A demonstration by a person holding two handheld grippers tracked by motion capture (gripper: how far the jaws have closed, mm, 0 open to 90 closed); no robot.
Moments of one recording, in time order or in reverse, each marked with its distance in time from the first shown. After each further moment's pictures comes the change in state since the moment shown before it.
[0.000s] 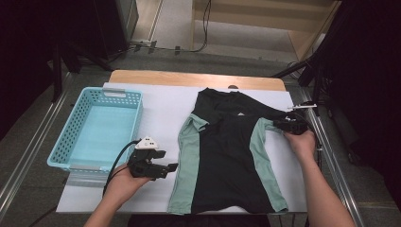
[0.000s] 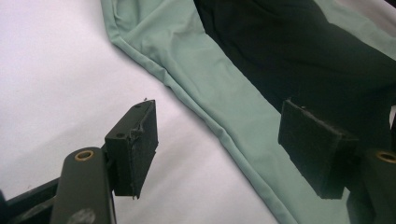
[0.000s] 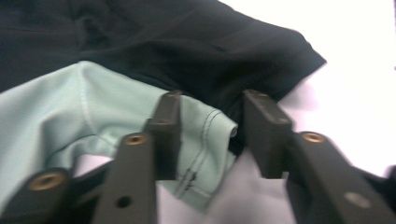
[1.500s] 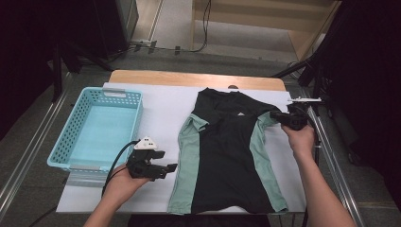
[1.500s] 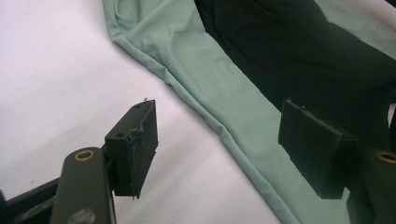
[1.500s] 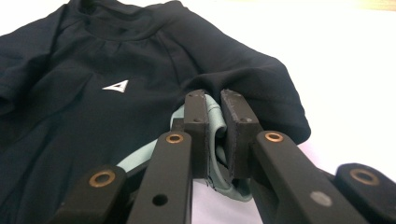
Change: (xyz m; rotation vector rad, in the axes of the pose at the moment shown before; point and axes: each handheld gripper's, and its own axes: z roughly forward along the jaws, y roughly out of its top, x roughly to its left) left arm 0.000 -0.001 -0.003 -0.001 0.001 0.001; right arm 0.032 0.022 -0.040 -0.121 0.132 -0.015
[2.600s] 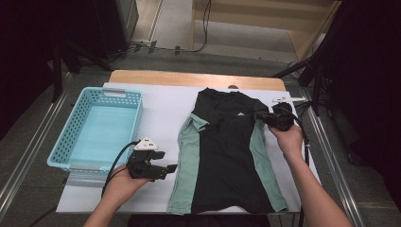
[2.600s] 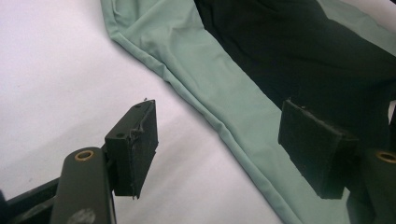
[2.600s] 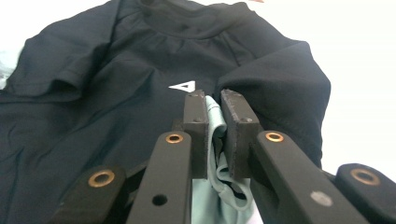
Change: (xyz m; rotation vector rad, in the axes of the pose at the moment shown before) left arm -0.001 -0.001 0.000 0.005 -0.001 0.002; right arm 0.045 0.004 0.009 0.011 0.072 -0.110
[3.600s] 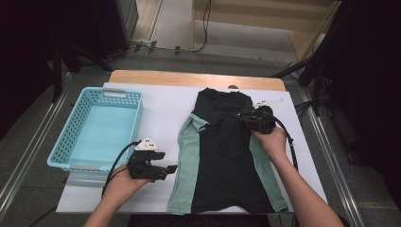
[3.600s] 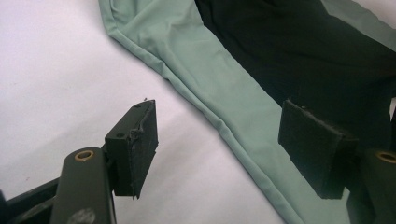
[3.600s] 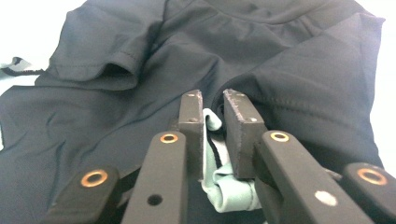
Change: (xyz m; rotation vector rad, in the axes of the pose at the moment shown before) left arm 0.000 -0.001 0.001 0.009 -0.001 0.004; right arm 0.041 -0.001 0.032 0.060 0.075 -0.061
